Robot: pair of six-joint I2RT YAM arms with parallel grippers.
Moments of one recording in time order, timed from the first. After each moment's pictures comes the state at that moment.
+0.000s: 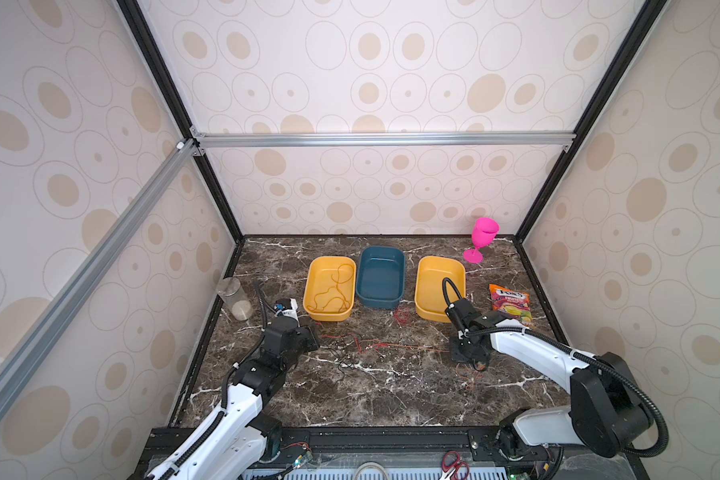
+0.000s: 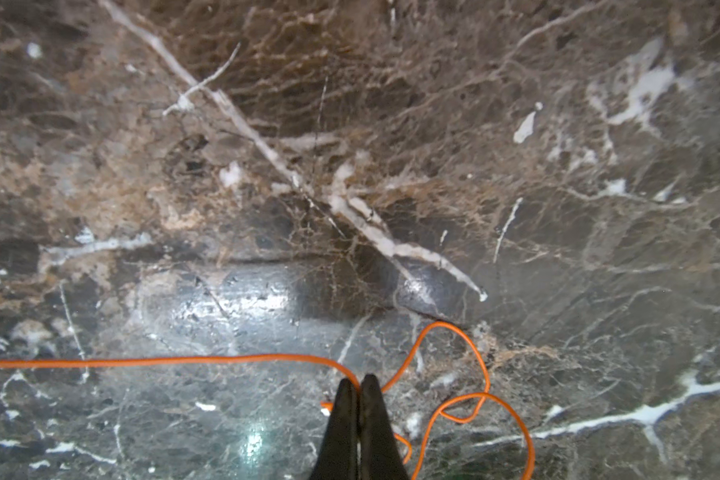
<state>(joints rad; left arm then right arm) -0.37 0.76 0.43 -0.24 -0.05 -0.60 0.44 1.37 0.78 -0.85 0.11 0.51</state>
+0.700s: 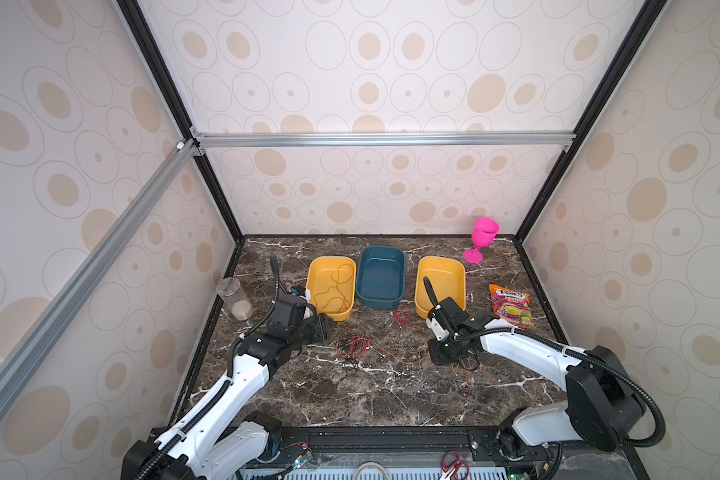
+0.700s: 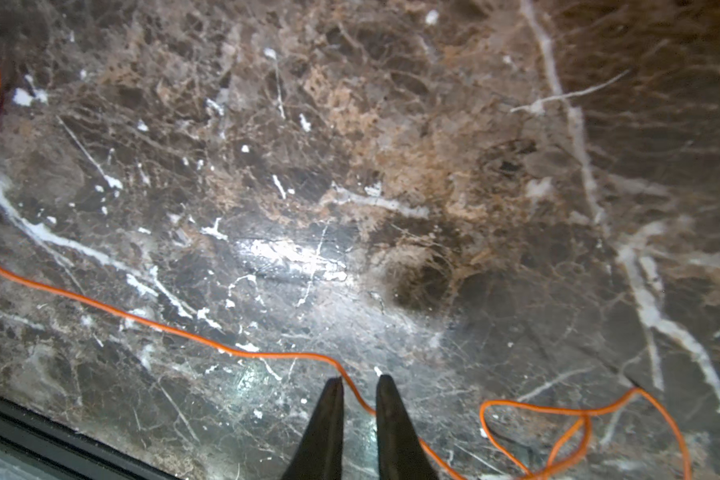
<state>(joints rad) -0.39 1.00 0.71 -0.45 0.10 -0.52 0.58 1.41 0.82 -0.75 -0.14 0.35</state>
